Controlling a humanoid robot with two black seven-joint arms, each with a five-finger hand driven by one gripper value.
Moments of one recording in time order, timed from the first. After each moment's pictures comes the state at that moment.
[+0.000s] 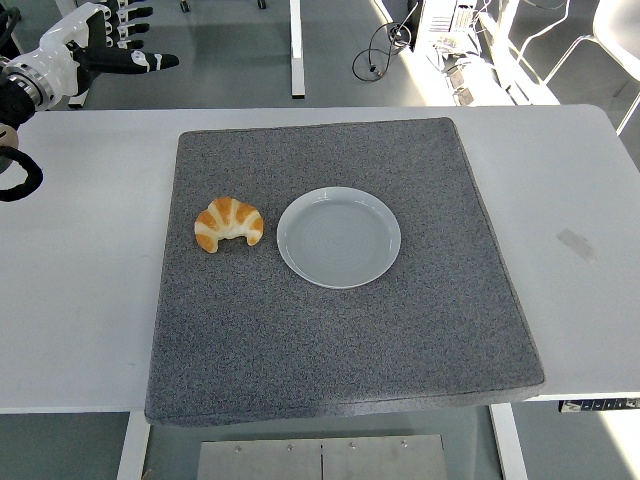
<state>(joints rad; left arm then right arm) -1.21 0.61 -0.20 -0.96 0.33 0.02 -0.12 -0.09 0.00 0.09 0.13 -0.07 0.01 0.35</state>
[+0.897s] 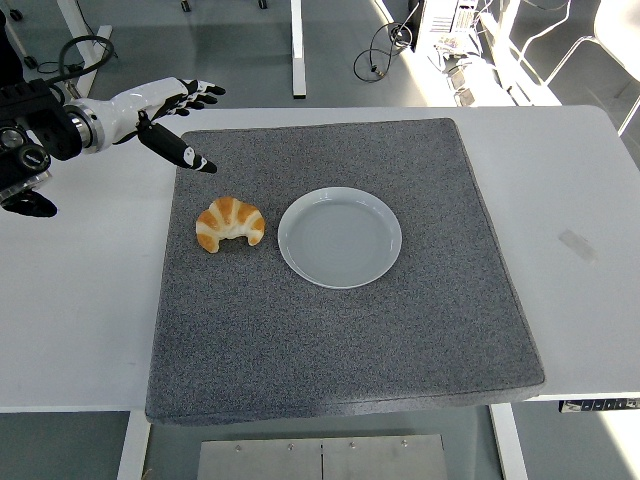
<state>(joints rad) -1.22 0.65 -0.15 -1.24 0.83 -0.02 0.13 -0.09 0.00 0.09 0.13 -0.07 0.01 0.35</state>
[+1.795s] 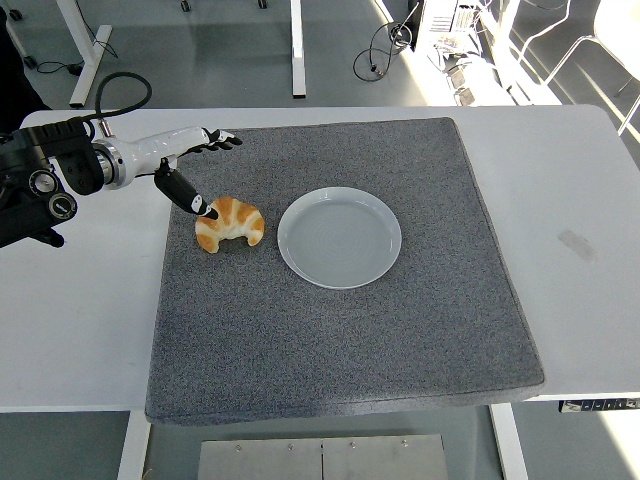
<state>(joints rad) -1.20 0.62 -0.06 -1.27 0.99 -0.02 0.13 -0.09 0.00 0.09 0.13 -0.07 0.01 0.35</state>
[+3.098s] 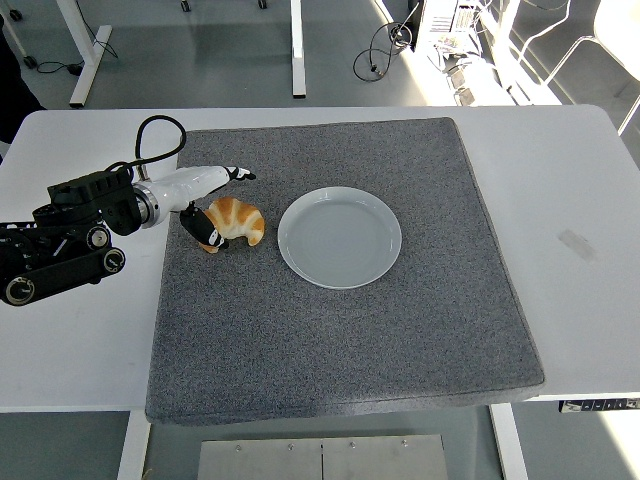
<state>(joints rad) -1.16 0.48 0.08 -1.17 1.14 0.16 0.13 -0.09 0.00 0.09 0.13 -0.07 0.01 0.35</state>
